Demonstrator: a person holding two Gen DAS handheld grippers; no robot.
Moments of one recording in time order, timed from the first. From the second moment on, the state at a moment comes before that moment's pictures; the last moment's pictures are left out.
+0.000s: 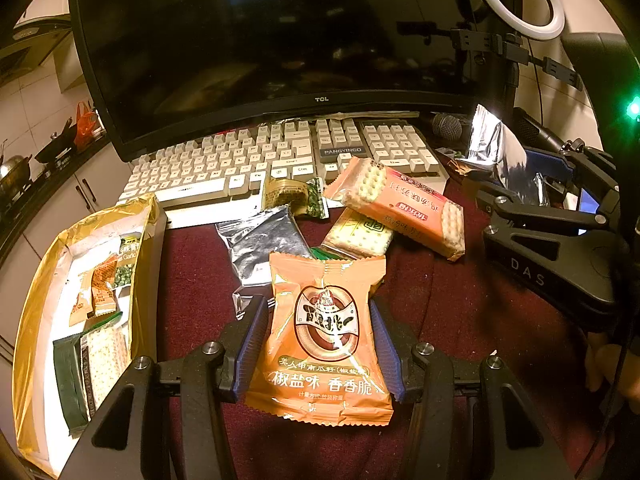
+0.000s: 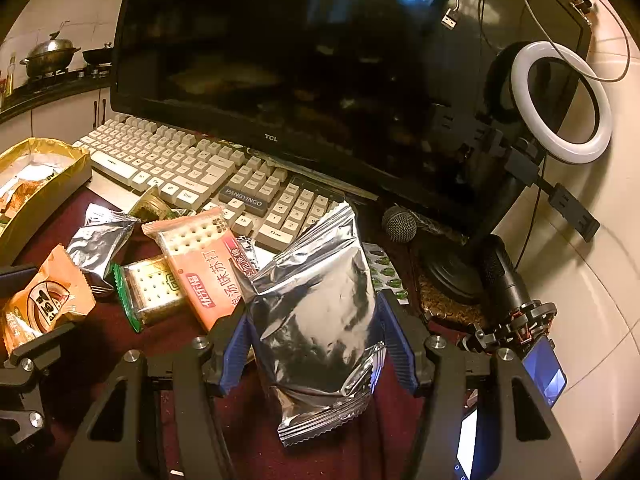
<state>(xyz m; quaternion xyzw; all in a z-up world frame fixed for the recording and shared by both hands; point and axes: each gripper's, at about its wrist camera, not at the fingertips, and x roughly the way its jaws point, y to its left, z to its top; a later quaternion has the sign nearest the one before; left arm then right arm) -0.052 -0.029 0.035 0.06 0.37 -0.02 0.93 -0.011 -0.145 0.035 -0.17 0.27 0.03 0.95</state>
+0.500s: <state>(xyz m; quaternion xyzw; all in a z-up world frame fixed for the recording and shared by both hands) -0.052 -0.029 0.035 0.06 0.37 -0.02 0.93 -0.013 -0.144 0.037 -0.17 0.27 0.03 0.95</state>
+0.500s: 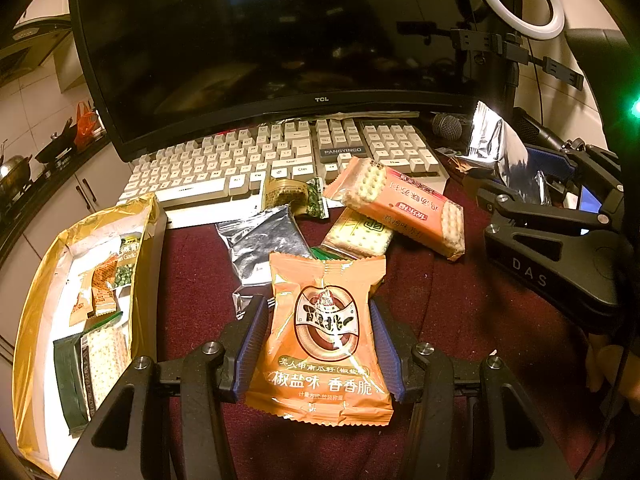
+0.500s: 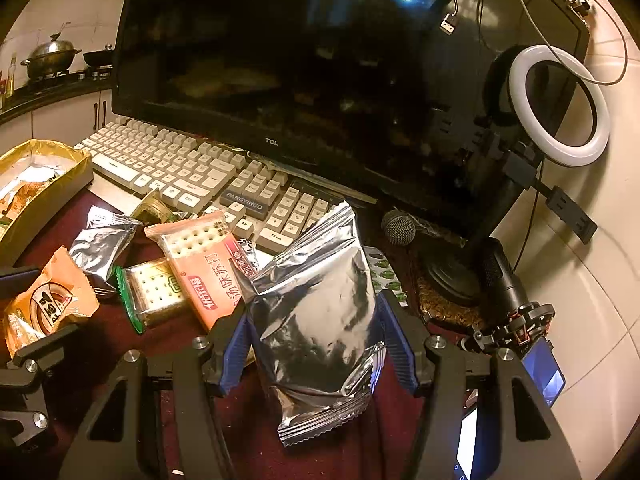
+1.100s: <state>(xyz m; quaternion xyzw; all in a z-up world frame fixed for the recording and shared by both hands) -0.056 -0.027 0.040 0.06 0.36 -0.02 0.93 -0.016 -0.144 0.039 -0.17 0.26 0.03 0.95</state>
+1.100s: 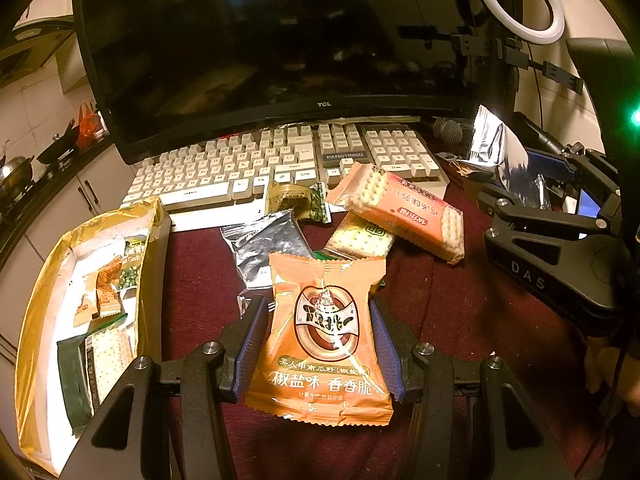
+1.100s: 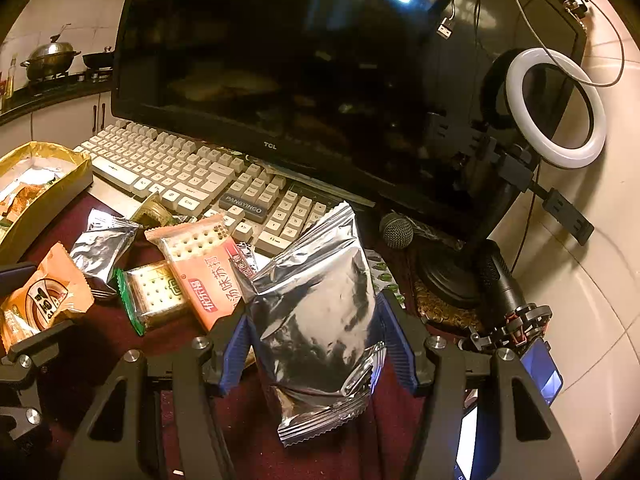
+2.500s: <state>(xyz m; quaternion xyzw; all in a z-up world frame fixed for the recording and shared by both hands) -0.120 0.172 0.055 -0.01 0.32 0.20 0.92 -0.033 0.077 0.081 -0.10 0.34 0.34 0.87</state>
